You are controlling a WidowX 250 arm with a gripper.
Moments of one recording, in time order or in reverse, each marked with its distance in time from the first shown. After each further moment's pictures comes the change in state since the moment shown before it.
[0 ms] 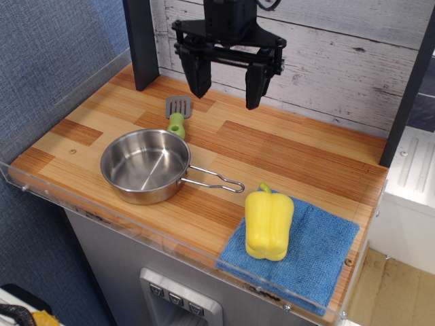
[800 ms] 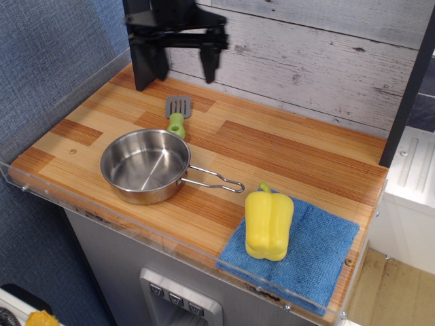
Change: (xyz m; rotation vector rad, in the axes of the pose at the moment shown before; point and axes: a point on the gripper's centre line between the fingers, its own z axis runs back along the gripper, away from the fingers) arm 0.025 0.048 -0.012 -0.065 -0.106 0.067
